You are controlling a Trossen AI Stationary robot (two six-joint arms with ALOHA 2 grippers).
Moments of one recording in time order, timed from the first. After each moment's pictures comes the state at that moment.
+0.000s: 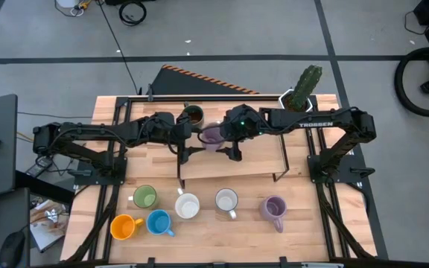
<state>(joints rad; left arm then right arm) 0.17 1.26 0.83 0.04 0.08 0.11 -0.13 1.57 1.29 -0.39 -0.10 -0.14</state>
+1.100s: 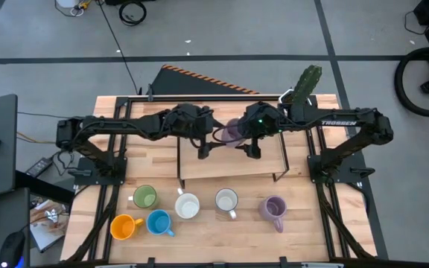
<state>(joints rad) 0.17 1.54 1.15 0.04 0.12 0.17 -0.11 1.38 1.29 -0.70 0.00 -0.10</state>
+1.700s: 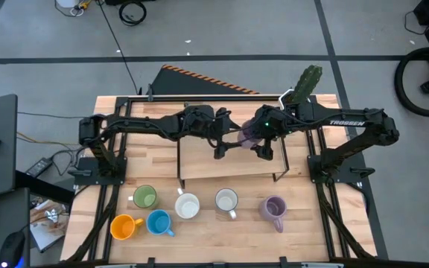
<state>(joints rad) 0.17 1.77 1.29 0.17 0.16 0.17 -0.11 1.33 1.29 -0.98 0.06 0.04</state>
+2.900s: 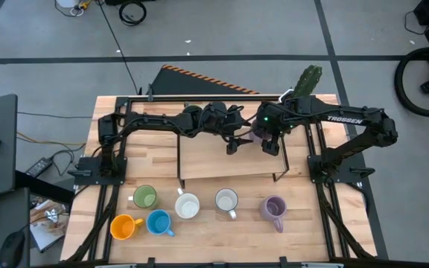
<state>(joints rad) 0.23 1.95 1.44 0.21 0.21 0.14 -0.21 1.34 1.28 -1.17 0.02 0.10</state>
